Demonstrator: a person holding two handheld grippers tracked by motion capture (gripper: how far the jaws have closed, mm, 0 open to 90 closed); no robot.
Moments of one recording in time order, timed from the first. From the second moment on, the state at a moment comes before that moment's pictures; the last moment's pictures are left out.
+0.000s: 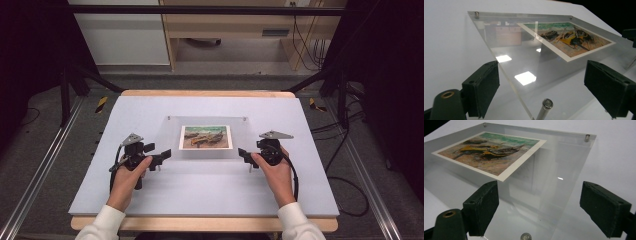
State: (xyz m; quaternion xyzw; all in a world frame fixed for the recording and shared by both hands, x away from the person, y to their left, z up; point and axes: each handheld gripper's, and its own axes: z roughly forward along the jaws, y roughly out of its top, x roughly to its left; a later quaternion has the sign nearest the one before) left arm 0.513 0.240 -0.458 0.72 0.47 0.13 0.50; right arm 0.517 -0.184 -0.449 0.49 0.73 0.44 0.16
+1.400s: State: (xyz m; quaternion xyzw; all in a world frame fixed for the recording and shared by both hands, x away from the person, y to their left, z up) left arm 0.523 0.243 -0.469 0.71 0.48 0.05 0.51; right arm 0.522 -0.189 -0.460 0.53 0.70 0.48 0.05
